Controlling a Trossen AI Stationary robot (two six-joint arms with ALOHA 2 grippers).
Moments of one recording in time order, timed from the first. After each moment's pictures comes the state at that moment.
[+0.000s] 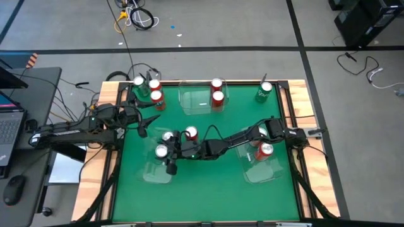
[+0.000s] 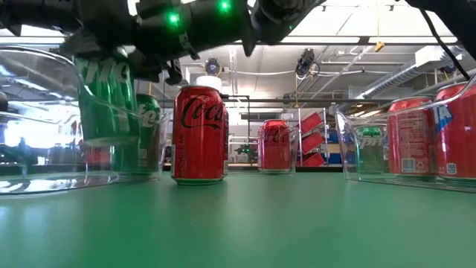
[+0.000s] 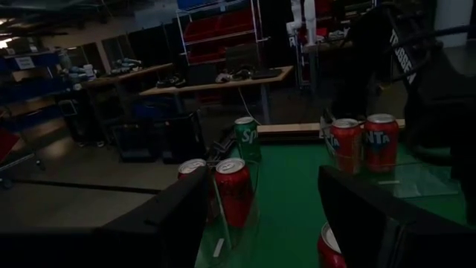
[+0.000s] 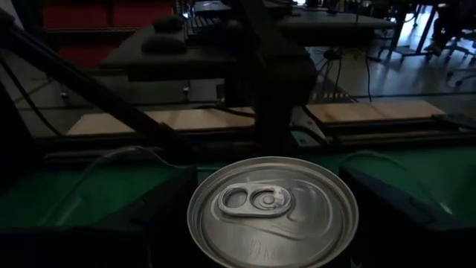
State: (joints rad) left arm 0.16 0.40 0.41 0.02 -0.17 0.15; right arm 0.18 2.31 1.68 0.43 0.29 0.08
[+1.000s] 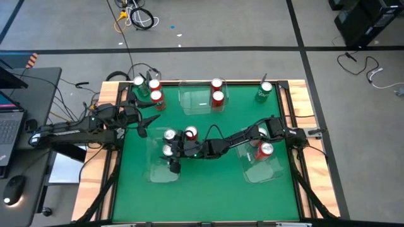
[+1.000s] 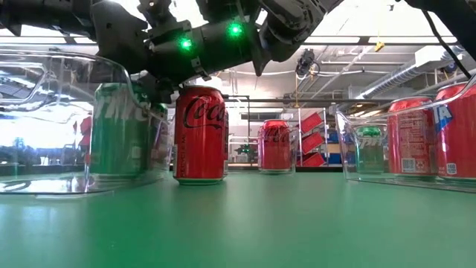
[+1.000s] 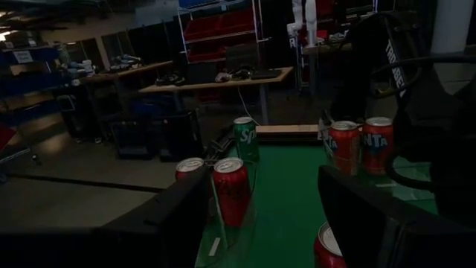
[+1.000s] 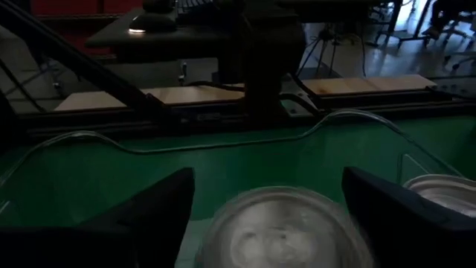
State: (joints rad) left arm 0.16 0.41 0.41 0.02 -0.17 0.13; right arm 0.16 2.30 1.58 0.47 0.29 0.11
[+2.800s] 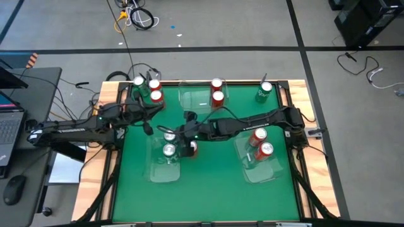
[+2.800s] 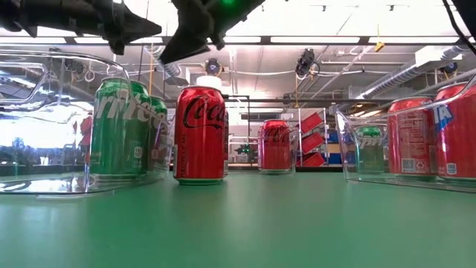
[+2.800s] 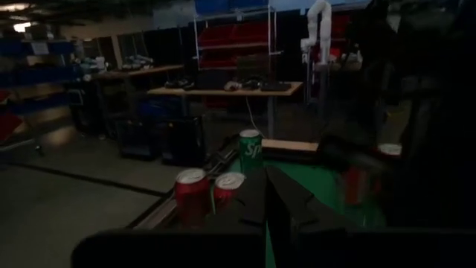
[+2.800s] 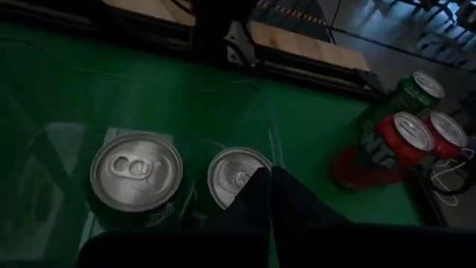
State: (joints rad) left arm 0.16 0.55 0.41 0.21 -0.21 0.05; right arm 0.08 2.02 1.70 -0.27 0.29 -0.16
